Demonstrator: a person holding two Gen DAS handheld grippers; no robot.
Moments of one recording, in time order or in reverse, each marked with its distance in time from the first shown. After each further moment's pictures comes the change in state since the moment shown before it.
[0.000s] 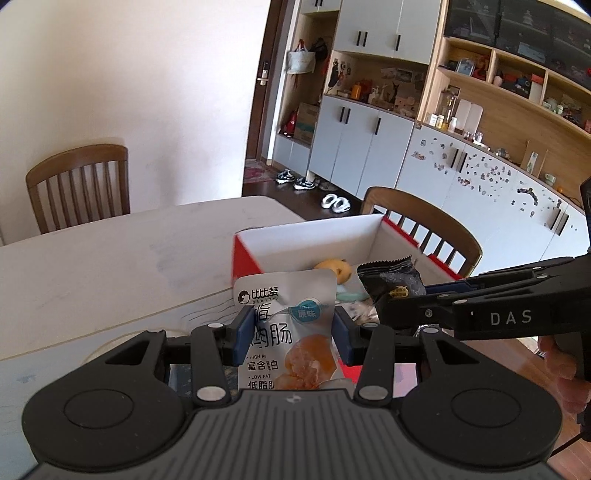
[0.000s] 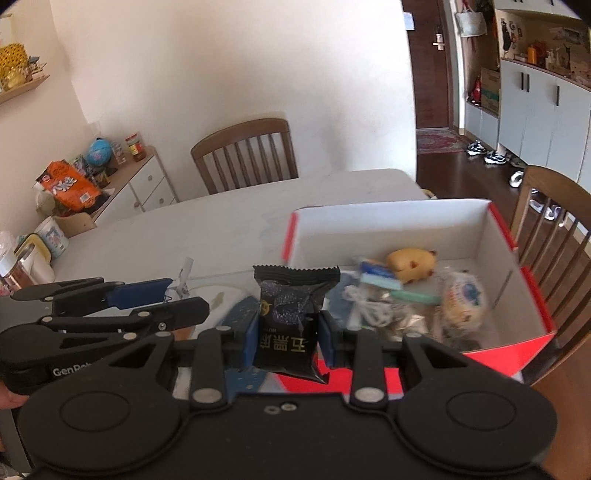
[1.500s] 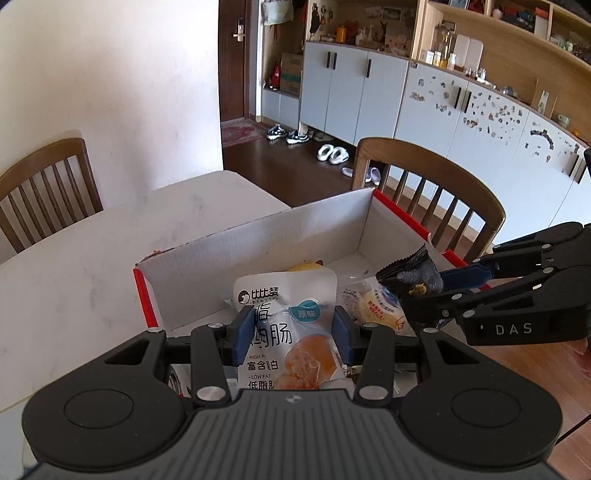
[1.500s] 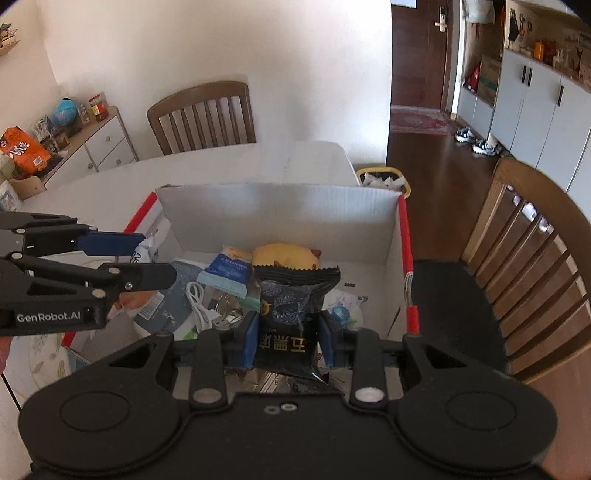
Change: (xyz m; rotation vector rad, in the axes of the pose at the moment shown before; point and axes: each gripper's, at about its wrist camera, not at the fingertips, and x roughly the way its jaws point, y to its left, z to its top) left arm 0.144 -0.067 0.050 0.114 0.182 0.036; right arm 0.058 -0.135 0.029 -0.085 0.138 -0.056
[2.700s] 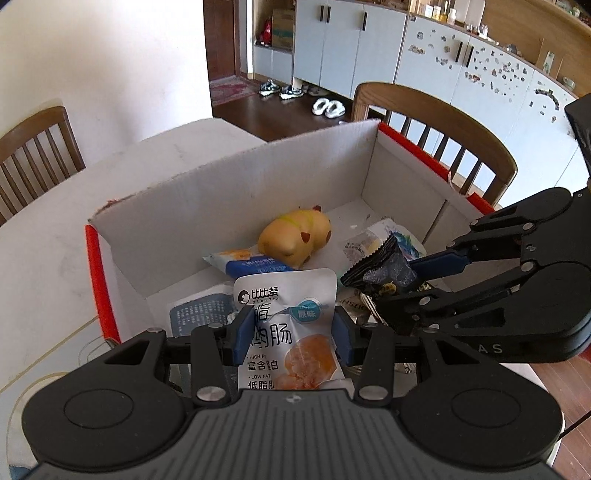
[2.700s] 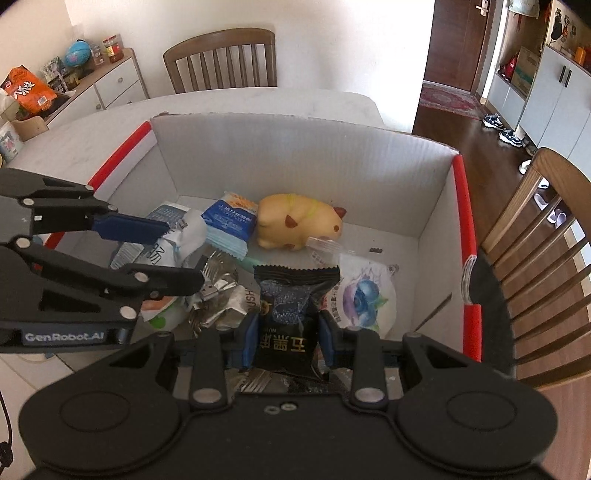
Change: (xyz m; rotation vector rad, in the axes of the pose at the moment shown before) left arm 0.055 -0.005 -0.015 0.024 0.156 -0.011; right arm 0.052 0.000 -0.004 -0.125 0.144 0.008
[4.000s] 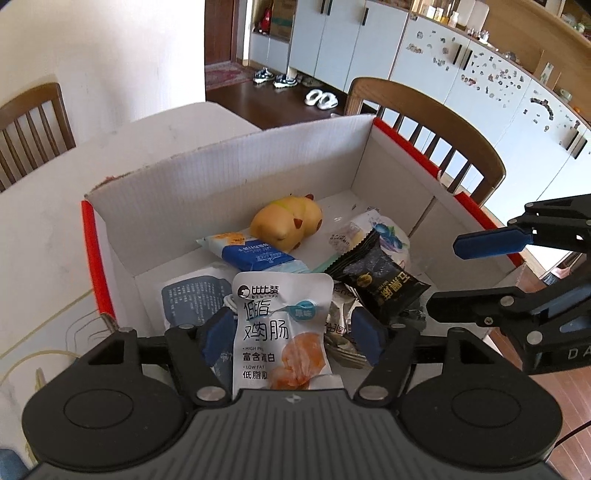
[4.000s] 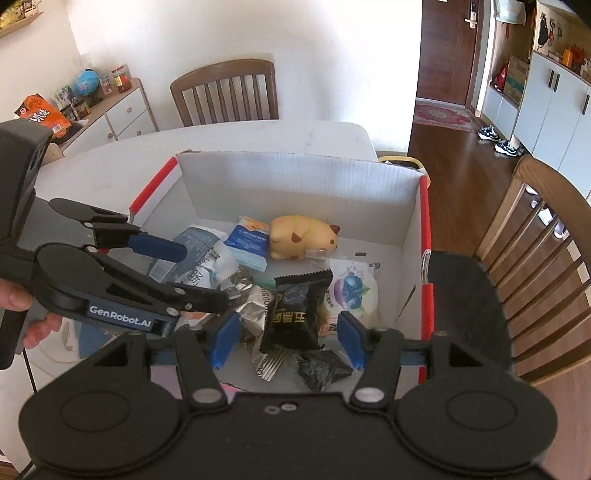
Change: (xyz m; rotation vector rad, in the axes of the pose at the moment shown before) left arm -0.012 0.005 -0.004 -0.052 0.023 -0.053; right arm -0.056 0.003 -0.012 0.040 -0.095 0.026
